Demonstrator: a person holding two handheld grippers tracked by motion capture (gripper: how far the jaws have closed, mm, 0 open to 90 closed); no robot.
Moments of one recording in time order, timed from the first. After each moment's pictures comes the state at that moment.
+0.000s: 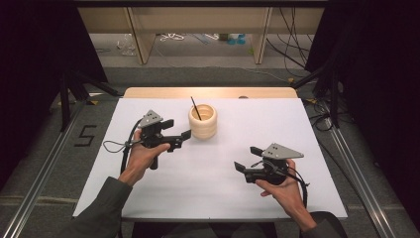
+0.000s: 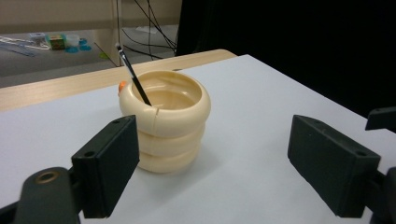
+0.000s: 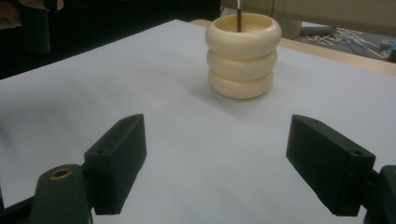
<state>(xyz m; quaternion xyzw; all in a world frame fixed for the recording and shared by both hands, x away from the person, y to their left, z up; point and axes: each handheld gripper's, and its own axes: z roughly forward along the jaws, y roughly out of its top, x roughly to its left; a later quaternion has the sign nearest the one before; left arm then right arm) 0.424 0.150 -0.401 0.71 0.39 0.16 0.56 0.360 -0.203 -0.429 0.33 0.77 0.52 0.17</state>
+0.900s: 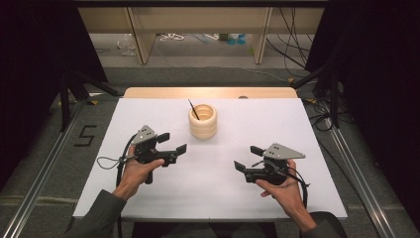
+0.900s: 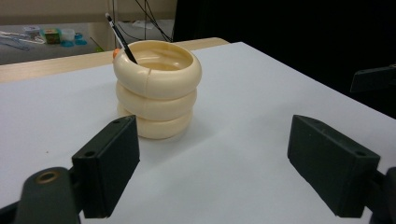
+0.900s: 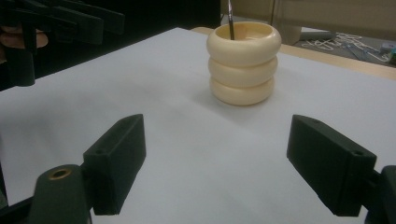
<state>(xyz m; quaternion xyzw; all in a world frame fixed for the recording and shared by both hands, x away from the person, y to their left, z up) 0.394 0.163 -0.421 0.72 0.39 0.16 0.56 0.358 -0.204 -0.427 0.33 0.76 0.53 0.18</state>
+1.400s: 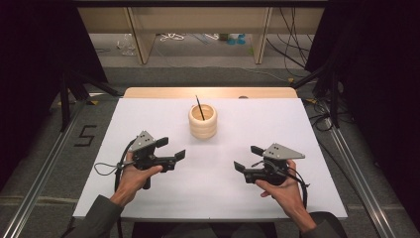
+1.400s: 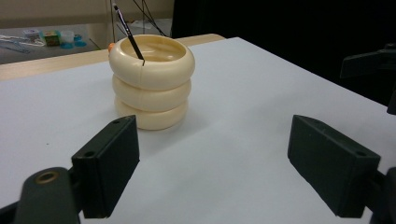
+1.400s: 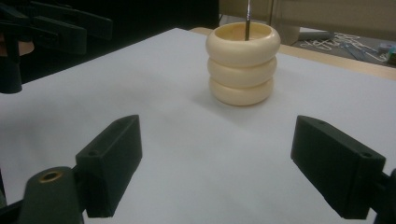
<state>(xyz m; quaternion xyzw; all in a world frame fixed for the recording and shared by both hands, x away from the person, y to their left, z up) 0.379 0.166 -0.423 0.72 0.38 0.16 0.55 0.358 -0.203 -0.427 0.34 0.76 0.53 0.18</state>
